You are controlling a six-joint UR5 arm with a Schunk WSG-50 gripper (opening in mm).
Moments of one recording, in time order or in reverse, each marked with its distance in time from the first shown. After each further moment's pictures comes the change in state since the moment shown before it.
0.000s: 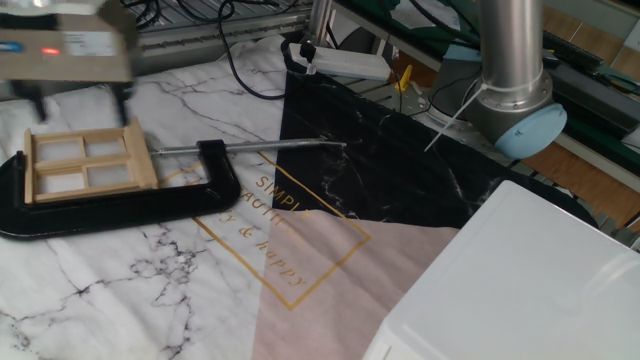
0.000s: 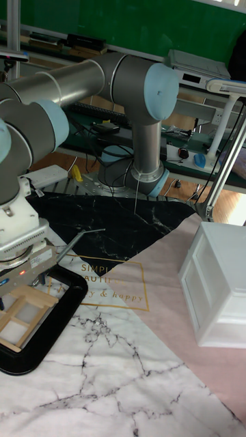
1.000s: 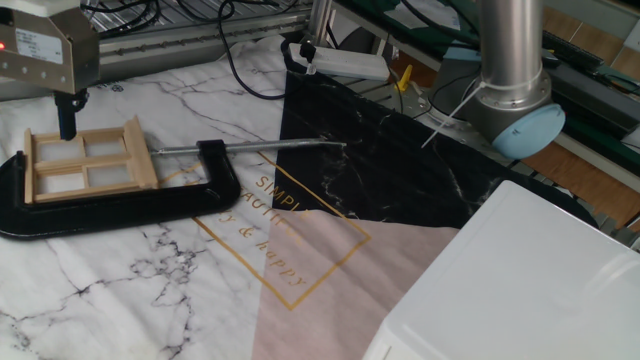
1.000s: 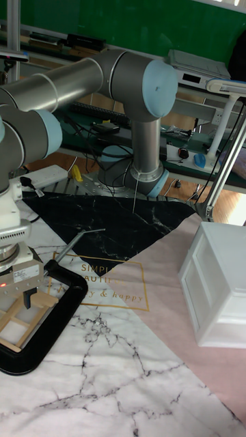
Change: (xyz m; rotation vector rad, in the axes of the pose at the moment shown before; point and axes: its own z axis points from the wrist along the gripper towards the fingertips) arm -0.023 -0.036 -0.003 0.106 -0.115 0.139
